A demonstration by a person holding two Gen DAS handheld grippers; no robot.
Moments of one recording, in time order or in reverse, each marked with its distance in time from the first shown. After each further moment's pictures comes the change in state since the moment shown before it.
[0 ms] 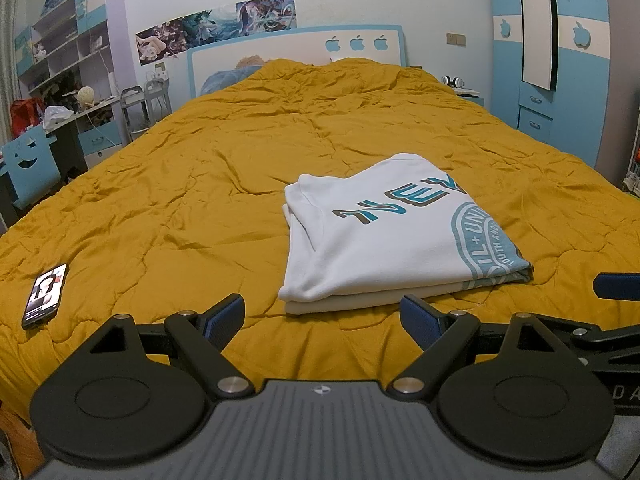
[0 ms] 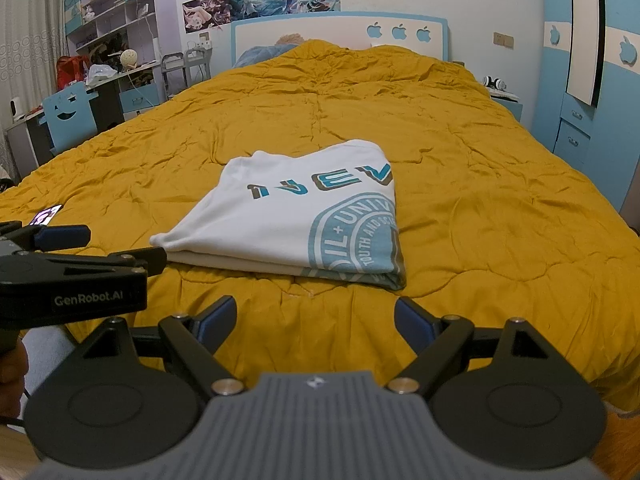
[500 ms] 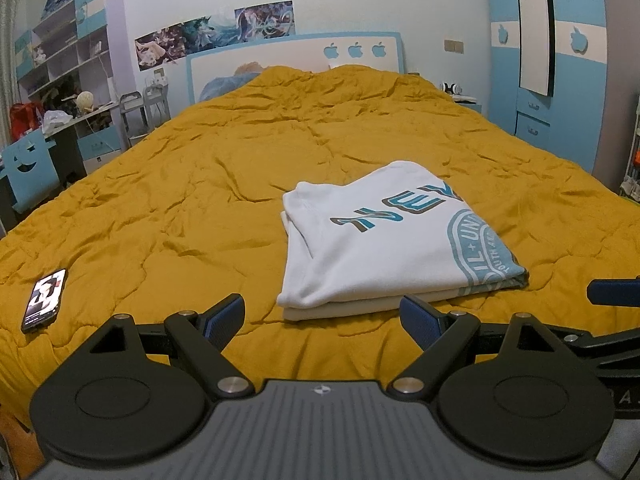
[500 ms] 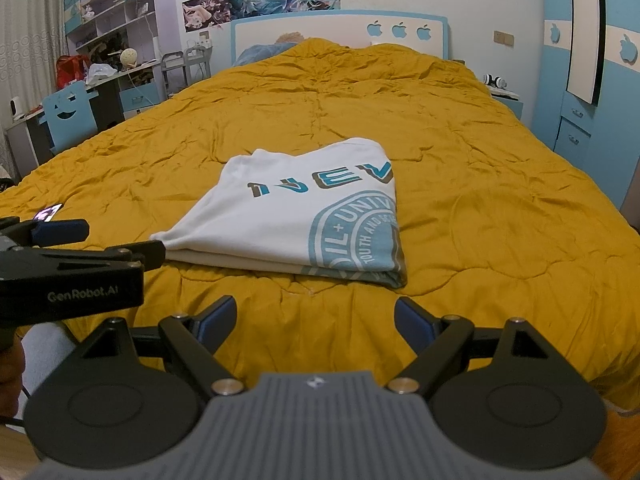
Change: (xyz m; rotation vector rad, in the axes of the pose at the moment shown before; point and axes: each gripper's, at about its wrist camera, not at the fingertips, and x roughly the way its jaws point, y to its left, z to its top) left arm -0.006 -0.001 0.000 -0.002 -0.022 -0.005; right arm 0.003 0.001 -0.003 0.002 0.004 -0.001
